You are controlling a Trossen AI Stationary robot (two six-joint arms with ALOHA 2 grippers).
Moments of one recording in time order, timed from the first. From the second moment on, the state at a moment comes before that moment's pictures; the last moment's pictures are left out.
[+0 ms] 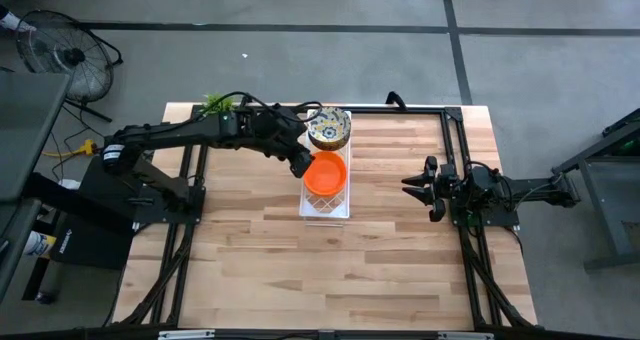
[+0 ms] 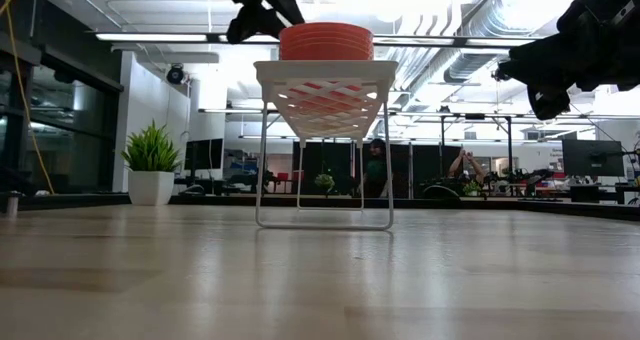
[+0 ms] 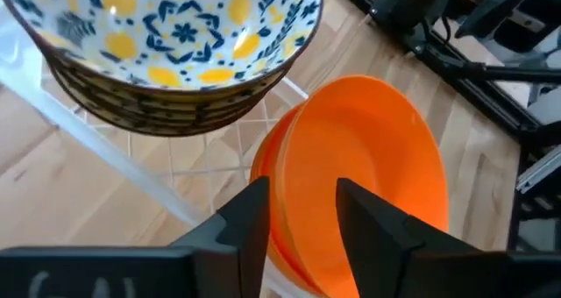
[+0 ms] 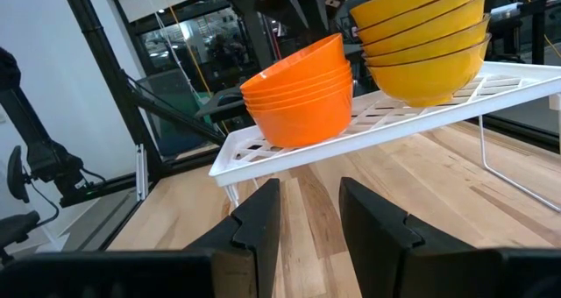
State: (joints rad) left arm 0.18 1.44 1.42 -0.70 0.01 -0.52; right arm 0.05 0.01 0.01 0.05 0.12 0.29
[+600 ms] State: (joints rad) left arm 0.04 1.31 1.29 -0.46 -0.06 0.03; right arm 0.05 0.01 0.01 0.05 0.12 0.29
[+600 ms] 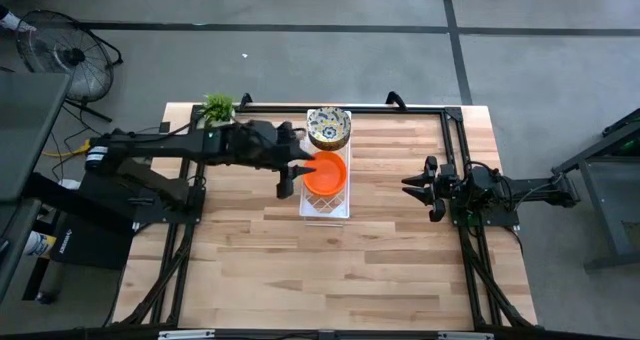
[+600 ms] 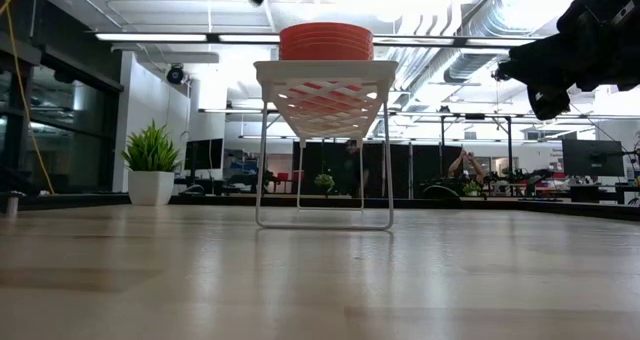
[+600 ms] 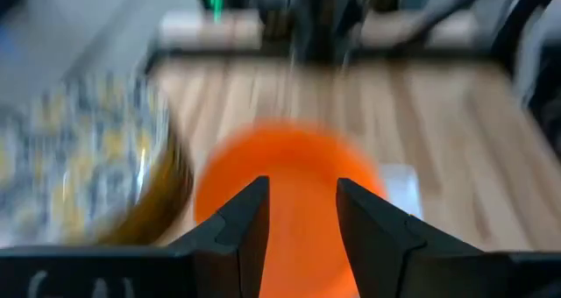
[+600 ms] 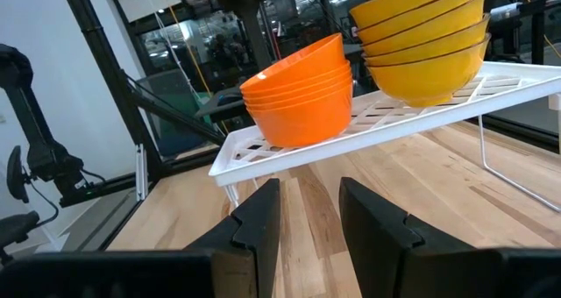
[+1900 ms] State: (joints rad) left arm 0.01 0.19 0.09 0.12 0.01 0.24; right arm 0.05 0.02 0.01 0.05 0.12 0.29
